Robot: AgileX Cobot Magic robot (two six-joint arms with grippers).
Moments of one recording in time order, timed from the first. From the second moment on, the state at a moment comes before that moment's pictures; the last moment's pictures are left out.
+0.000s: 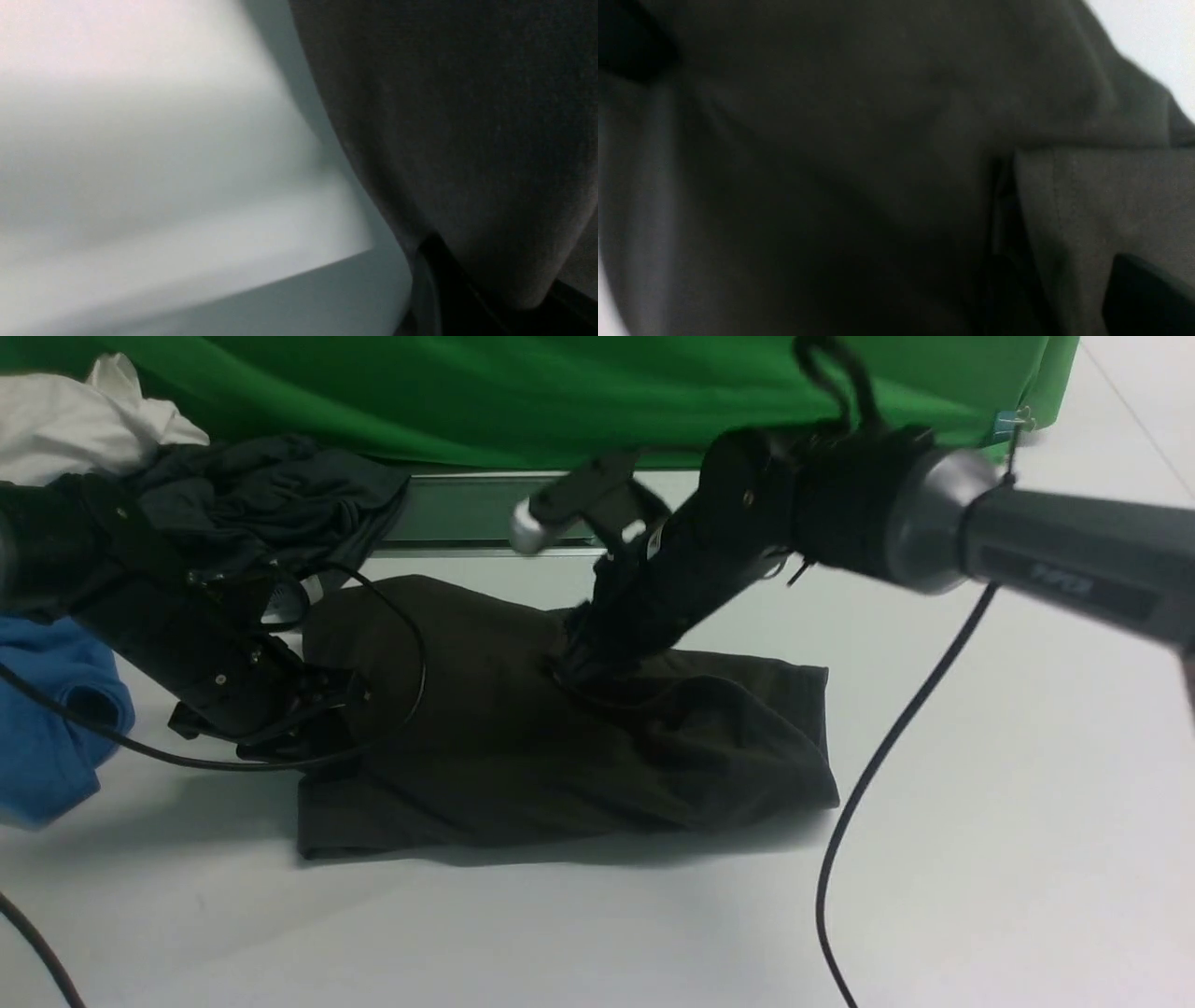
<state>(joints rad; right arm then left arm) 0.60 2.16 -1.71 0.22 0.68 -0.38 0.09 1.93 -1.20 -0.48 0.90 0.49</state>
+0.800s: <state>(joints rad) 0.44 2.09 -1.71 0.08 0.70 -0.40 0.09 1.93 -1.20 -0.49 0.89 0.50</state>
